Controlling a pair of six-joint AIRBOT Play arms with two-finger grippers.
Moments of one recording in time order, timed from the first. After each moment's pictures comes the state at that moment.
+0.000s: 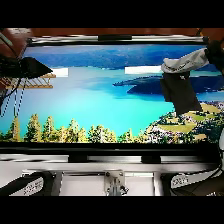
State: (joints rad) left arm 0.06 -1.19 1.56 0.84 -1.32 -1.32; right arm -0.42 -1.69 1.74 2.26 -0.65 -1.62
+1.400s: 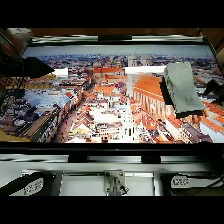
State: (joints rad) left arm 0.03 -1.20 1.56 0.87 -1.29 -1.32; right arm -0.45 -1.55 1.63 1.61 -1.36 -1.20
